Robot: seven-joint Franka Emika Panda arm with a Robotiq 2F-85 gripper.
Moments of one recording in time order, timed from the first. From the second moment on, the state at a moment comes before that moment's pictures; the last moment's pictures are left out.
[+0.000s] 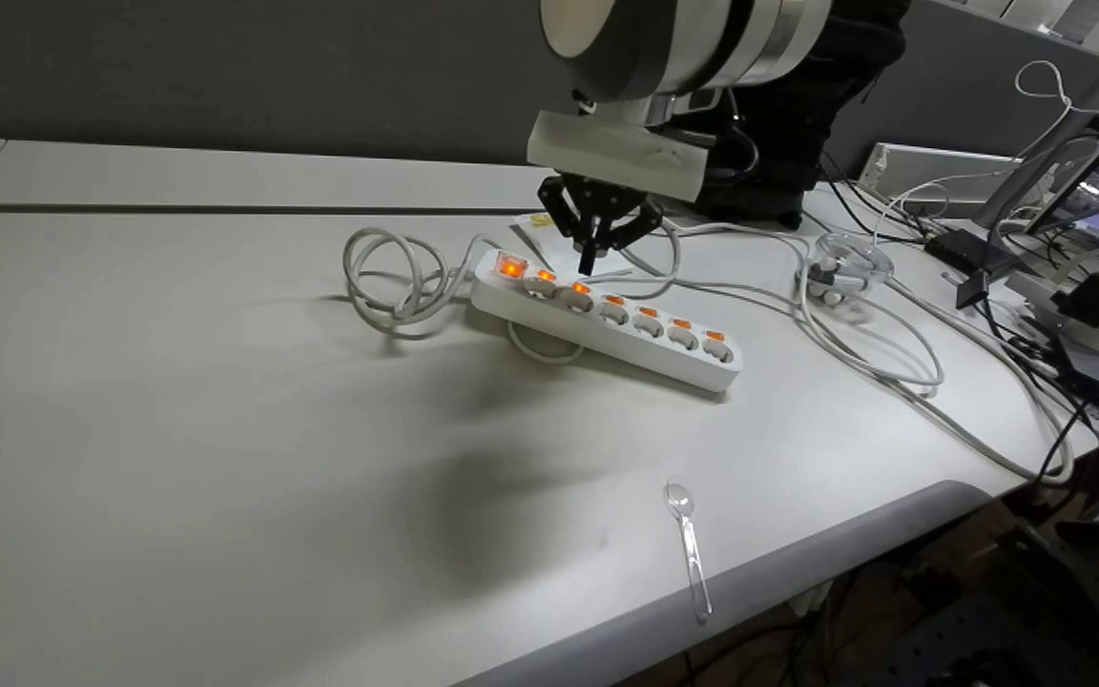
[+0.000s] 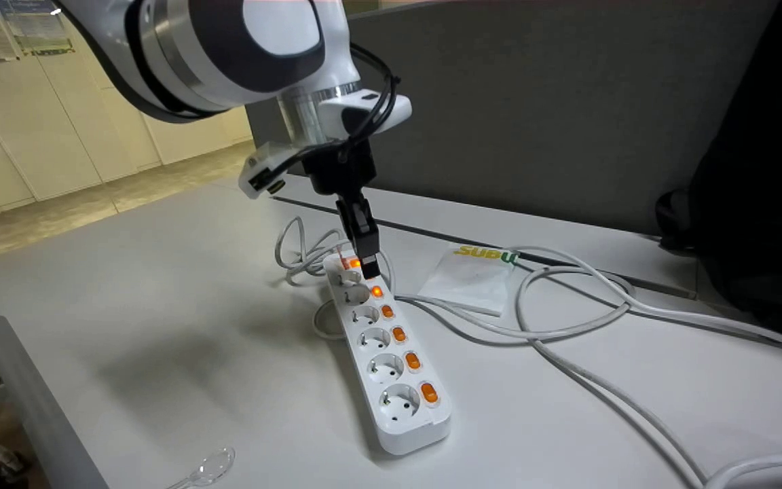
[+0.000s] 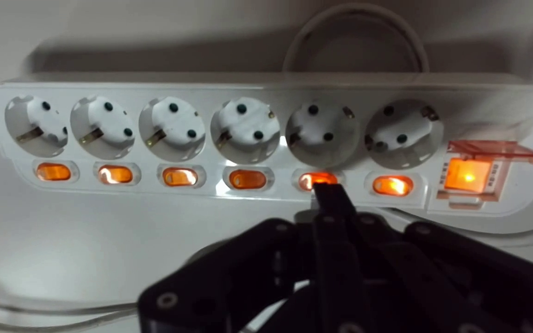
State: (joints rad) arm 0.15 0.47 -0.16 -2.15 -0.08 2.67 0.72
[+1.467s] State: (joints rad) arm 0.12 0.56 -0.15 -2.05 0.07 2.61 0.62
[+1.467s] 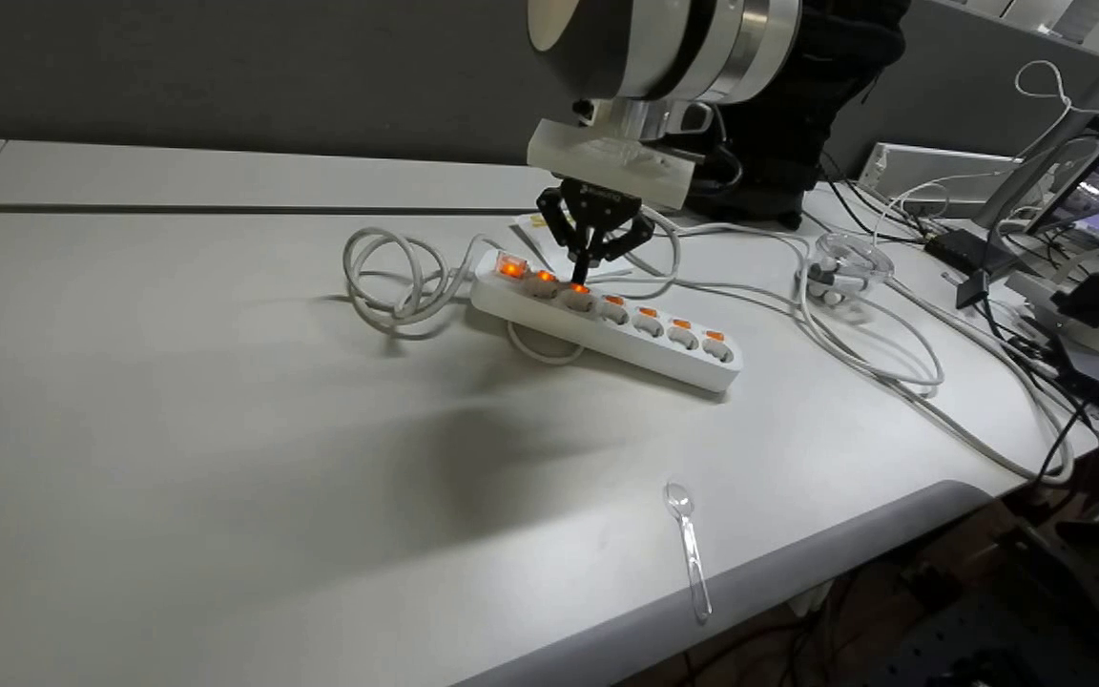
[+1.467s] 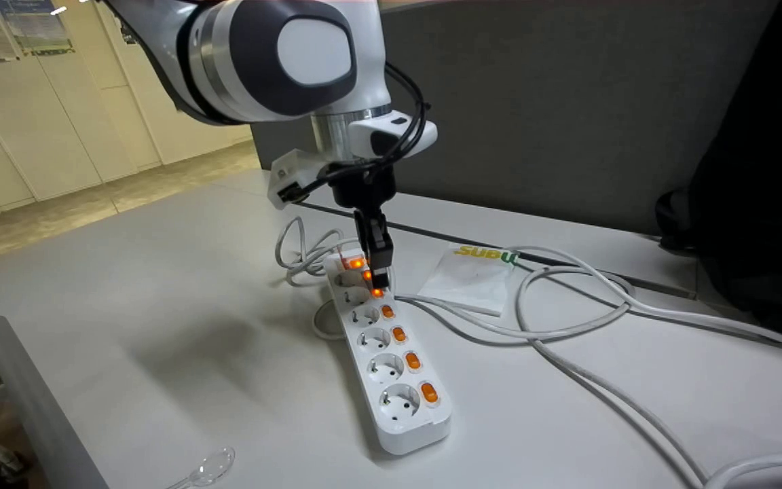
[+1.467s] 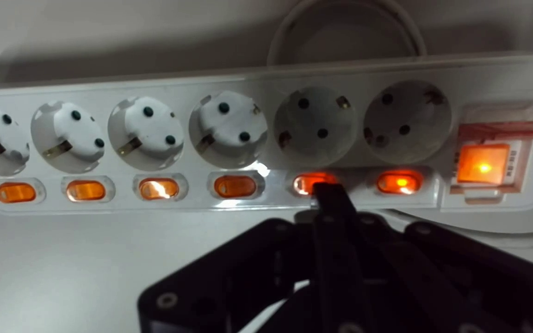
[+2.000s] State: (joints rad) arm 0.13 0.57 -0.15 -2.04 0.07 2.61 0.62
